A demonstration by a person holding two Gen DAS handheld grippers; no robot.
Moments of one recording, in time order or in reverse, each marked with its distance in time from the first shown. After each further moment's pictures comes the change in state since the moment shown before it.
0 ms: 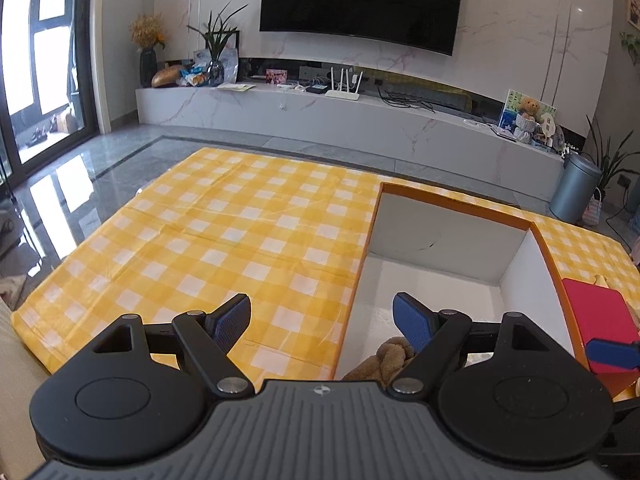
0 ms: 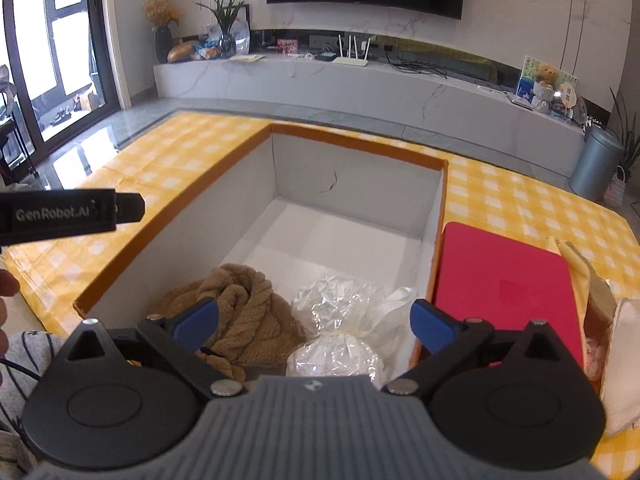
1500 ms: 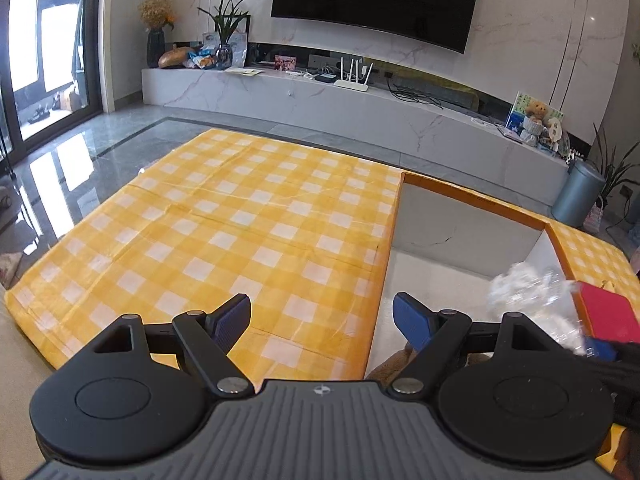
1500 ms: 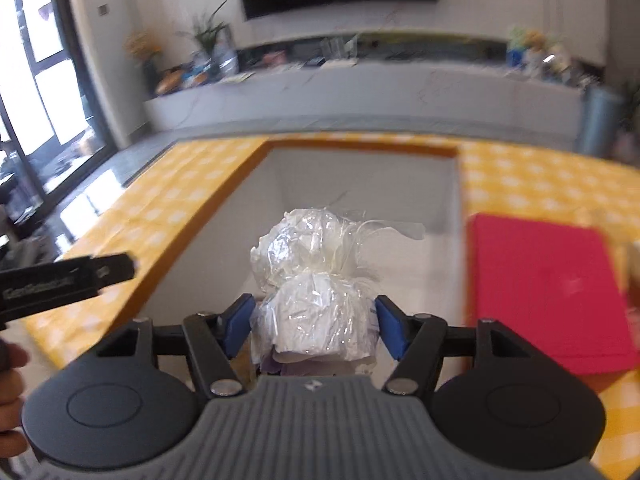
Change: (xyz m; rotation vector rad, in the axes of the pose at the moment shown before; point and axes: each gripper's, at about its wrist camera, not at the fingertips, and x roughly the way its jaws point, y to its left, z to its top) left arm 0.013 0.027 -0.005 -0.076 0.039 -0.018; right arm 0.023 -0.011 0.008 0.165 -0.046 0.015
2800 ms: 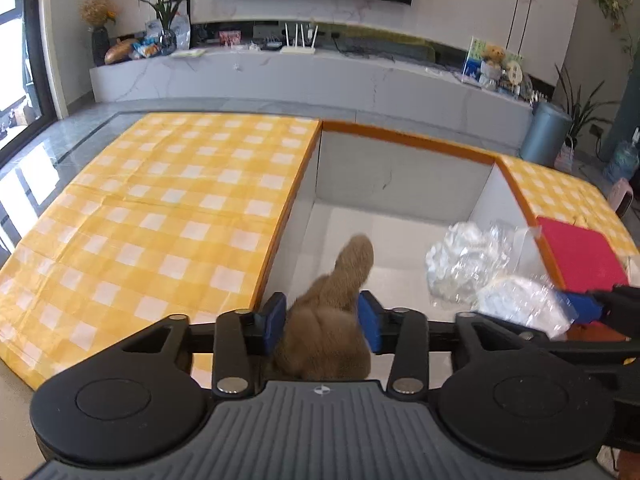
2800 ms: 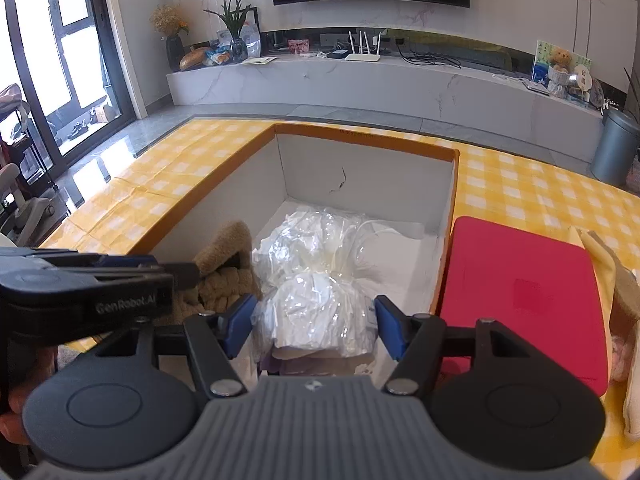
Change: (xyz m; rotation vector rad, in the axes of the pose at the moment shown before) left arm 0.010 -0.065 -0.018 0.153 0.079 -0.057; right arm -0.002 -0.017 -0.003 -0.116 0.068 0.064
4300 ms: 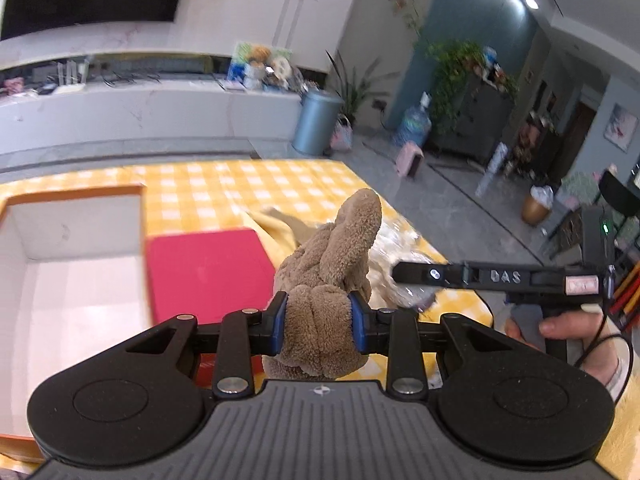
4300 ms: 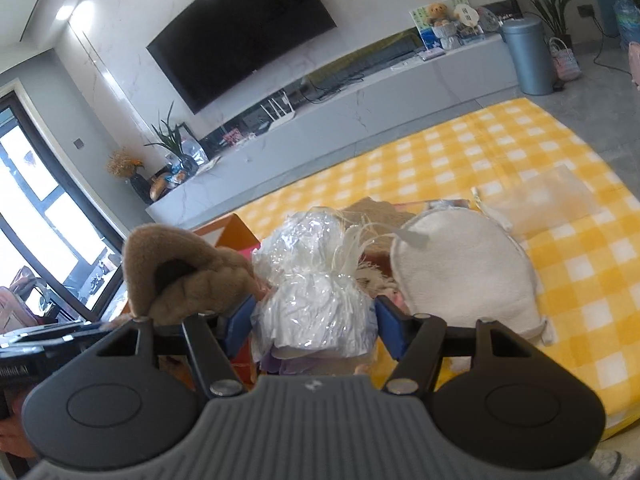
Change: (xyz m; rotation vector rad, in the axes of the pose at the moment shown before) left arm -0.059 -0.154 -0.006 0.255 -0.028 -0.591; right arm -0.155 -0.254 -0.087 0.464 -0.192 0.113
